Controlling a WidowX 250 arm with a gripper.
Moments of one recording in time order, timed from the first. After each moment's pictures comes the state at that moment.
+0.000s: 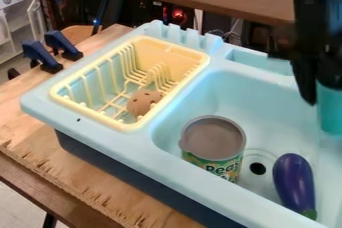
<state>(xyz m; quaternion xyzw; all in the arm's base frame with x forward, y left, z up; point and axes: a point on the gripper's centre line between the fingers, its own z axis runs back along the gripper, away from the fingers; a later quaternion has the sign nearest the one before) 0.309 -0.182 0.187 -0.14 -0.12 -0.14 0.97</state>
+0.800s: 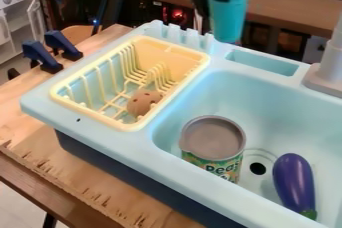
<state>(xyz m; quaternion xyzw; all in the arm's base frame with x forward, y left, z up) 0.338 -0.048 0.230 -0.05 -0.20 0.03 0.98</state>
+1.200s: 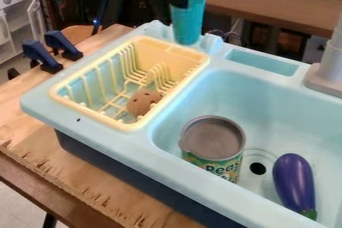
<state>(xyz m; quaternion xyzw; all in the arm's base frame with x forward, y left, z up) 0.336 -0.009 0.212 -0.04 -0.18 0.13 0.97</state>
